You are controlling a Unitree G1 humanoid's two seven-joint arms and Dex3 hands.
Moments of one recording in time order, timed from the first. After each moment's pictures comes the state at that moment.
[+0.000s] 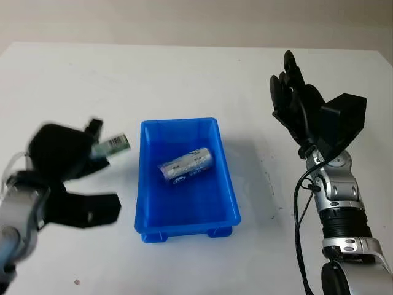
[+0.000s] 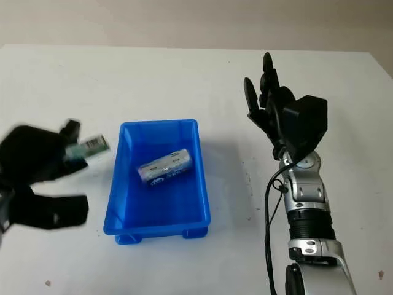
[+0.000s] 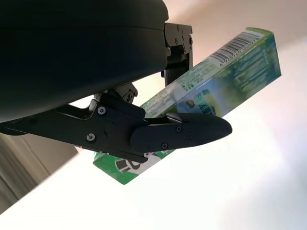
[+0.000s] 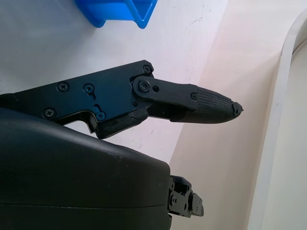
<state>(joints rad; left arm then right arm) -0.23 0.84 -0.02 -0.23 1.11 0.25 -0.29 -0.58 -0.30 -0.15 0.38 0.07 0.04 0.20</state>
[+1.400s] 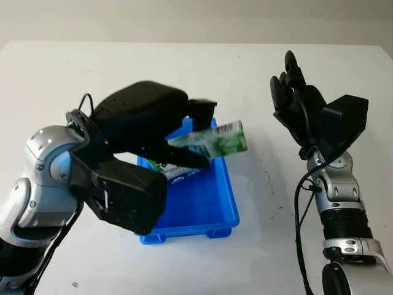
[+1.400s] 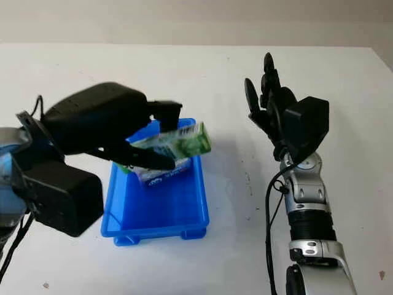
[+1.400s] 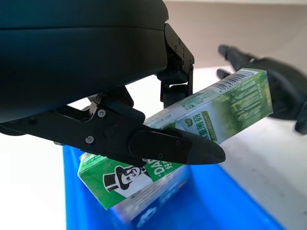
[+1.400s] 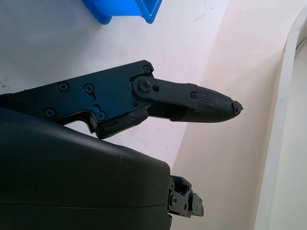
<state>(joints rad) -0.54 0.67 -0.20 -0.56 0.53 0.20 -0.73 -0.57 -0.30 -0.15 0.38 0.08 0.03 0.20</state>
